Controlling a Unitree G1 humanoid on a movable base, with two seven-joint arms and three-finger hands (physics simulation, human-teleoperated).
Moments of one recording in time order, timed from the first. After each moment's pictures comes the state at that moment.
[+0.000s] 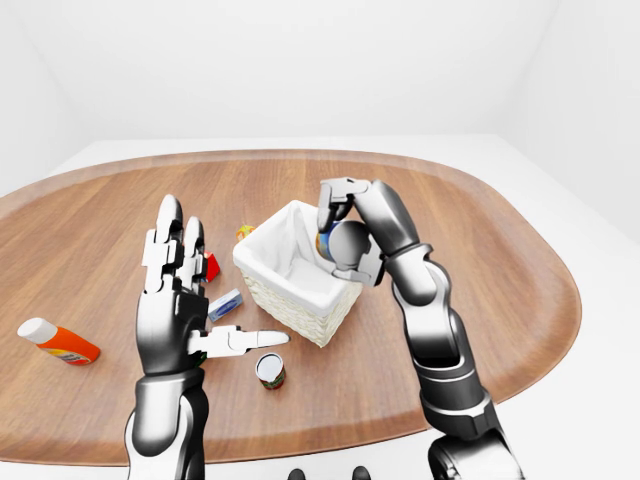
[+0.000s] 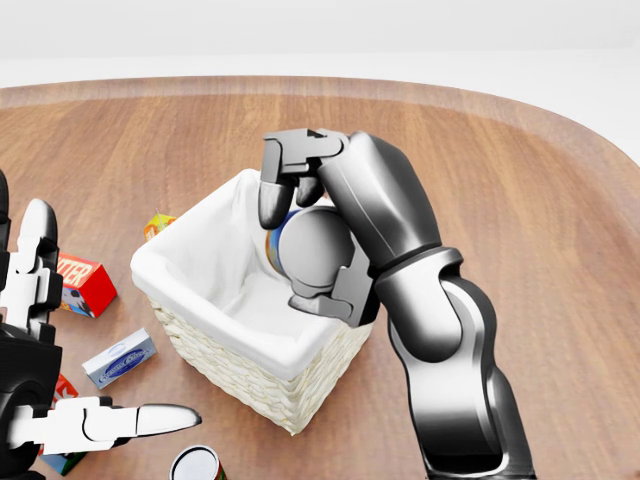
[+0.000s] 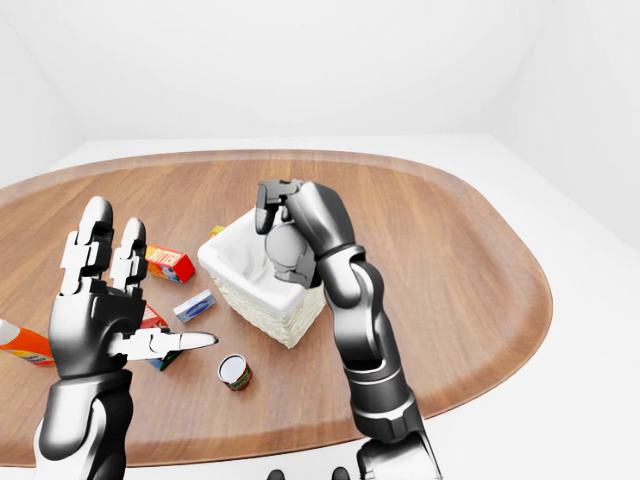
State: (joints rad) left arm 0.18 -0.01 0.07 -0.72 -0.03 0.09 -0.06; right arm -0.48 0.06 0.12 -0.22 -0.72 0.09 0.24
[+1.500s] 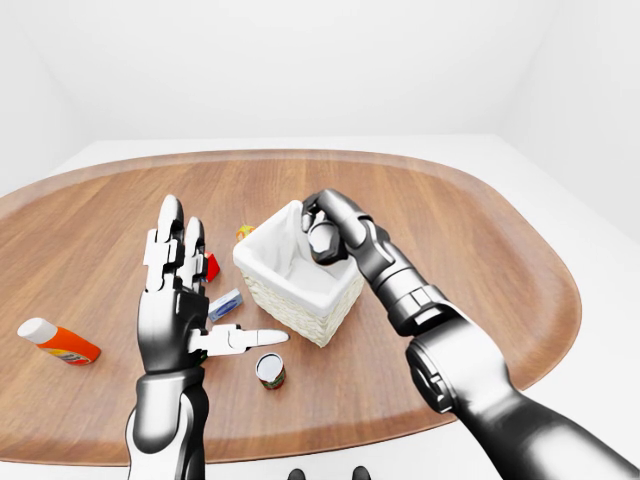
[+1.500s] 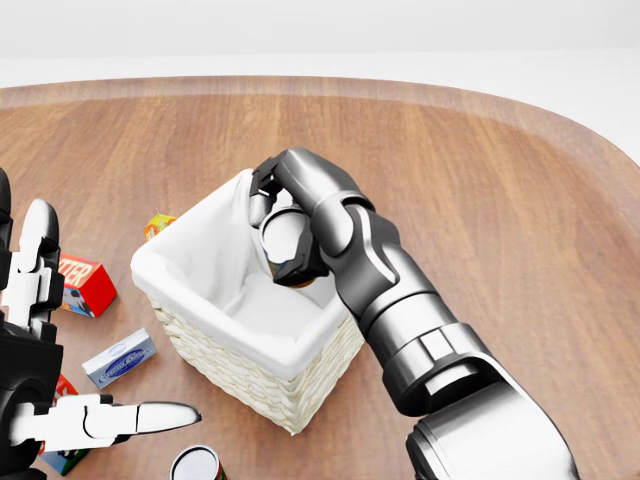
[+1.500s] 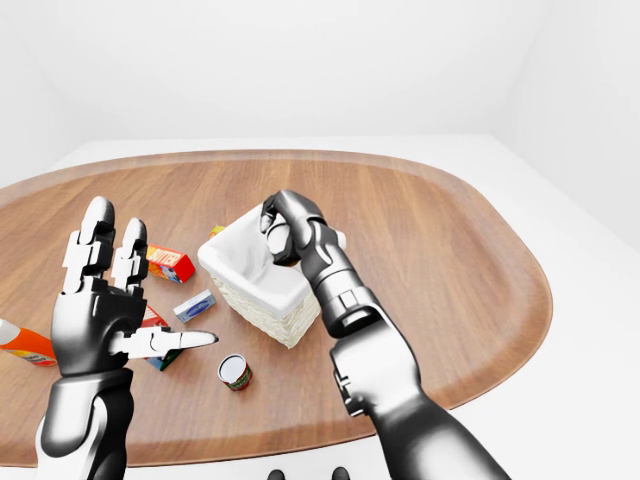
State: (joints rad) left arm 0.17 0.00 0.08 -0.70 -0.04 0.09 -0.06; right arm -1.12 0.05 0.08 1.08 -0.69 0.09 0.07
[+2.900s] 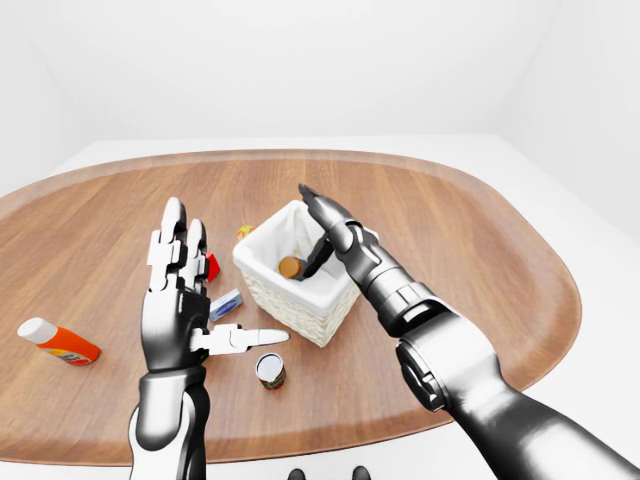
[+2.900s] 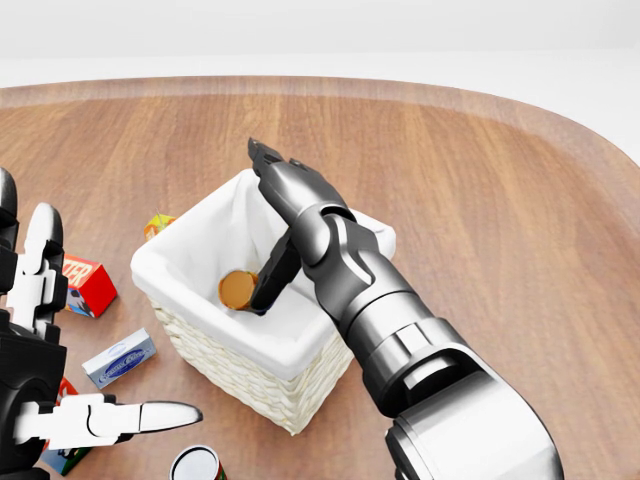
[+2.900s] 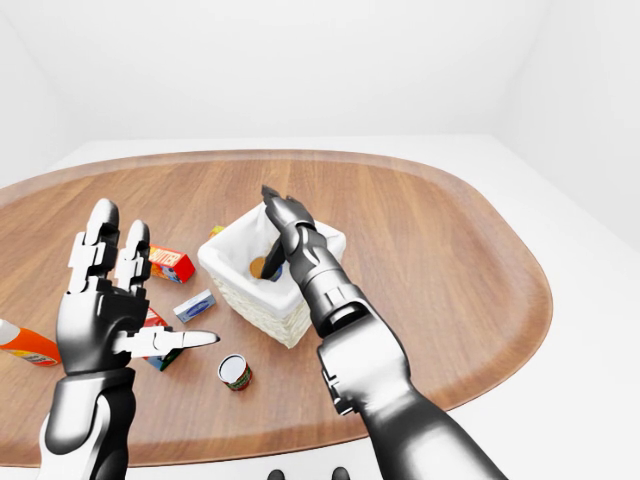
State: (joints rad) left arm 0.17 0.00 0.08 -0.69 -0.03 0.09 -0.06; right arm -1.19 0.11 0.07 1.24 -0.71 0.09 0.03
